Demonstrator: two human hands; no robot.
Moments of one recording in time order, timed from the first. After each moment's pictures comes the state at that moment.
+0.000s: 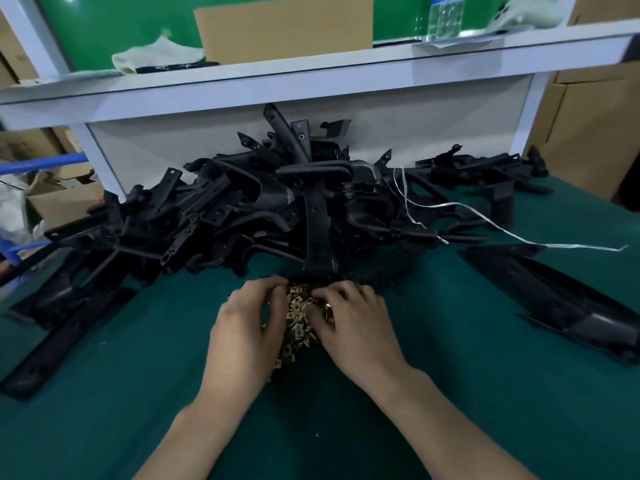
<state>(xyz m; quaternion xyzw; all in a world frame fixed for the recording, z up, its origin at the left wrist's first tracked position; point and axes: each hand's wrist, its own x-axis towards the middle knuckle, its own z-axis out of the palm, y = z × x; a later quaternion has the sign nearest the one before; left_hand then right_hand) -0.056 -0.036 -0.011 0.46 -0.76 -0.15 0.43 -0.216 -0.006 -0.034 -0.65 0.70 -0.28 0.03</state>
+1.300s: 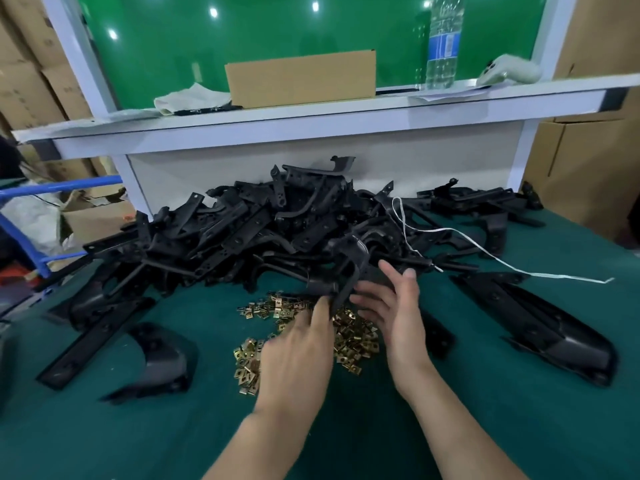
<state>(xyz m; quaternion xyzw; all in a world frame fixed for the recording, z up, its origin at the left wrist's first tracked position) -0.107 0.008 0.001 0.47 -0.83 0.13 0.25 -0.253 0.009 -0.008 -0.35 0.46 -0.72 0.39</state>
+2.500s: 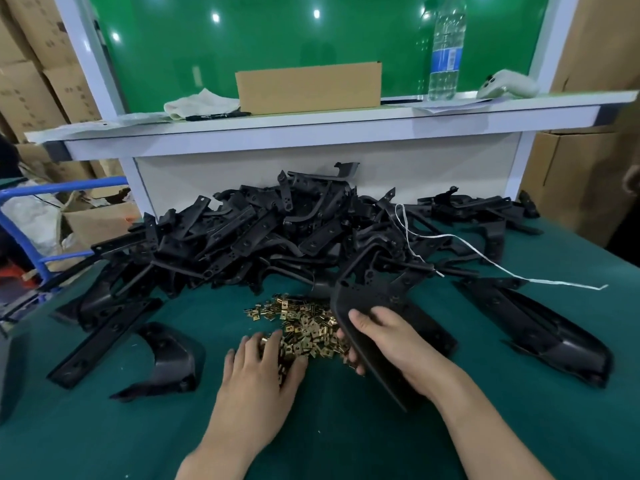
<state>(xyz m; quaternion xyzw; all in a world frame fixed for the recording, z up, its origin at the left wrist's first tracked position) -0.033 0.002 -0.033 0.58 -0.80 -0.05 0.13 -0.260 0.018 -0.010 -0.44 0.52 -0.50 0.54</state>
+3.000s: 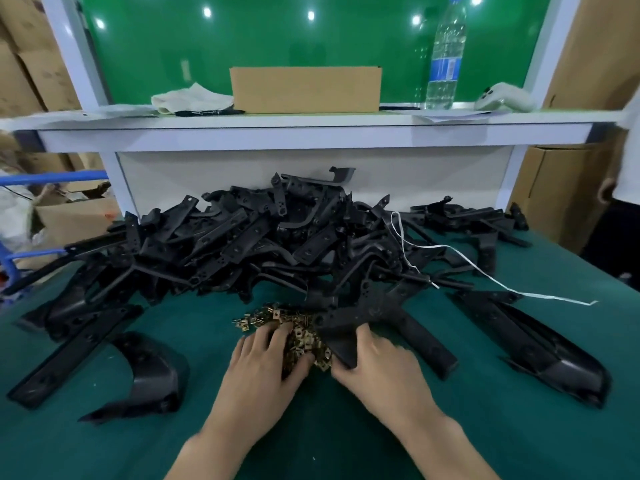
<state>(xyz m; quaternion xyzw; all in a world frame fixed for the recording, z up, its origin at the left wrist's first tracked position) -0.049 -0.033 -0.034 0.50 -0.84 -0.05 0.21 -0.233 0.029 -0.015 -0.65 0.73 -0.21 -0.07</state>
